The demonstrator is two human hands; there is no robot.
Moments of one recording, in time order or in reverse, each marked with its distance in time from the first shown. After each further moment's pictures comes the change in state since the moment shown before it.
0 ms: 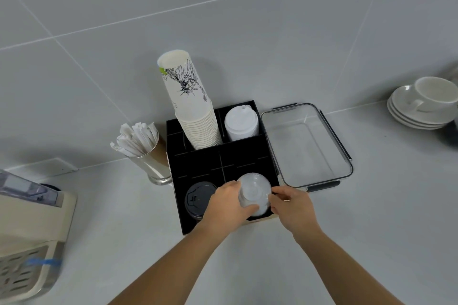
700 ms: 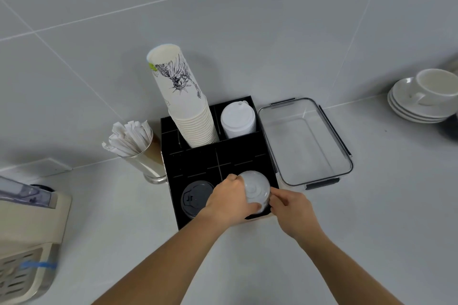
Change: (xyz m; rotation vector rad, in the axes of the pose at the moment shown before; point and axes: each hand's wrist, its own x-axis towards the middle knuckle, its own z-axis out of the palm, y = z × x) left_hand 0.021 0.008 0.005 0.172 -0.130 -0.033; right_hand -0.002 0.007 -0.006 -0.222 -0.110 -0.178
